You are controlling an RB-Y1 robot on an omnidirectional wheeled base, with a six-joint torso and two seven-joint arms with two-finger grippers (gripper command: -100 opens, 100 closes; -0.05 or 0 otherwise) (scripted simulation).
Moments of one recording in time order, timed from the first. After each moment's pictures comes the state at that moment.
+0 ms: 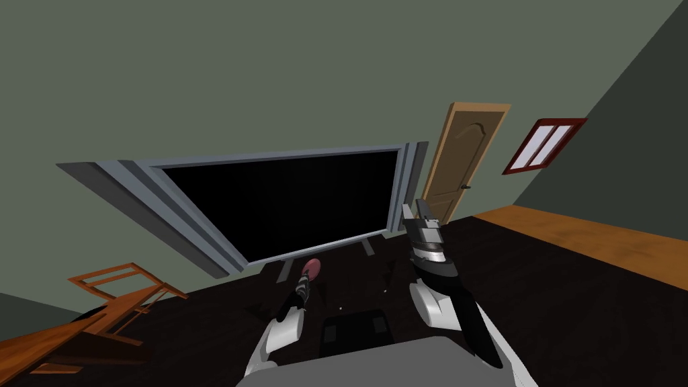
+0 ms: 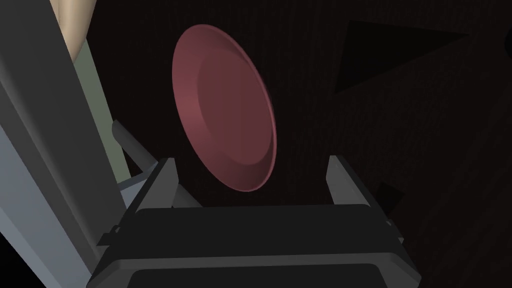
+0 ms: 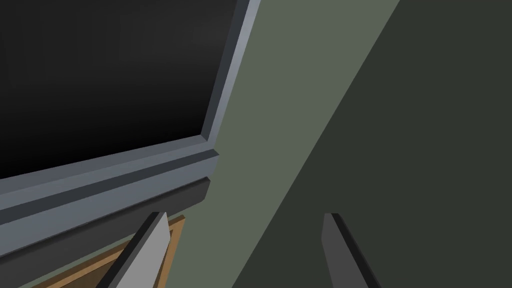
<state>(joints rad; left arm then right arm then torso) 0.18 0.06 0.05 -1.25 0.07 0.25 0.02 0.50 0.03 0.03 -2.35 0.03 -0.55 0.12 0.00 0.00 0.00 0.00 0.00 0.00</state>
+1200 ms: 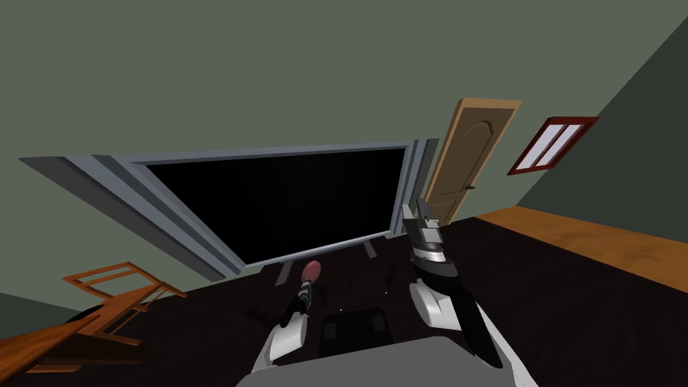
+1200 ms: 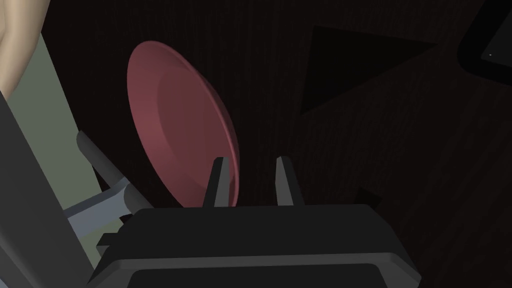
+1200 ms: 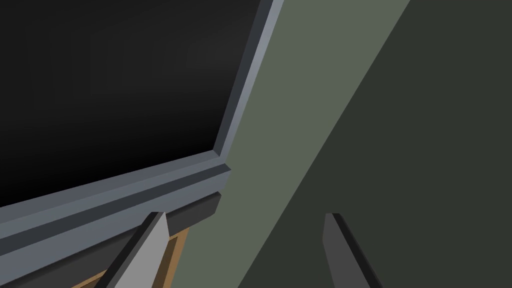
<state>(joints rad) 0.17 0.03 0.05 -1.16 0.06 0.22 0.02 0.50 0.03 0.03 -2.35 0.03 -0.55 0.12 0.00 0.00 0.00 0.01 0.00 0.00</state>
